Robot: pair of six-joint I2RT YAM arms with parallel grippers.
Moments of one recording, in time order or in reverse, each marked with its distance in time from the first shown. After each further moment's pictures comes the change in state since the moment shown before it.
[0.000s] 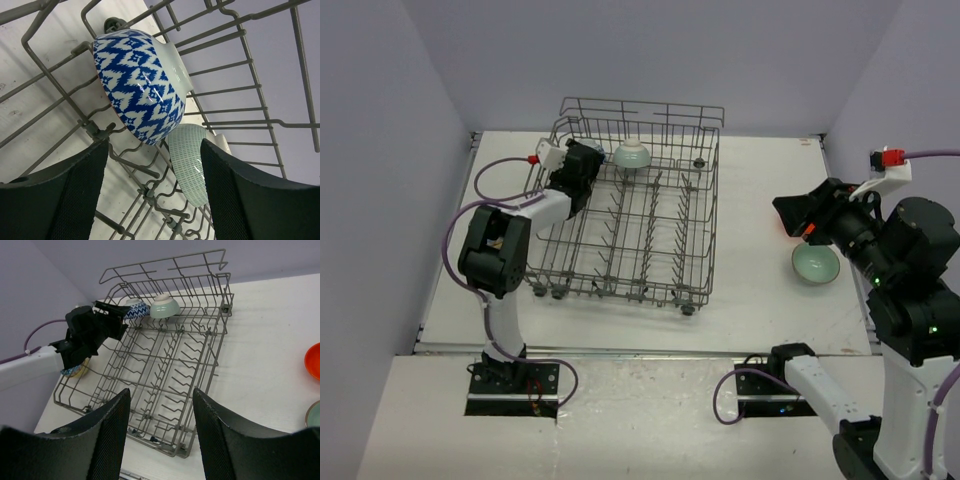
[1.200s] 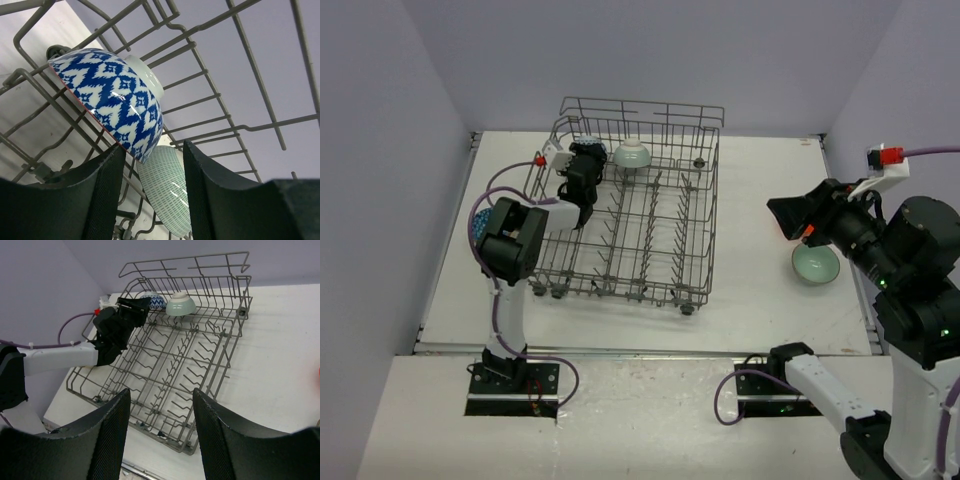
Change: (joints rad) left arm -0.008 0.150 -0.041 0.491 -0.019 0.117; right arm 0.076 0.022 0.062 -0.019 -0.007 -0.012
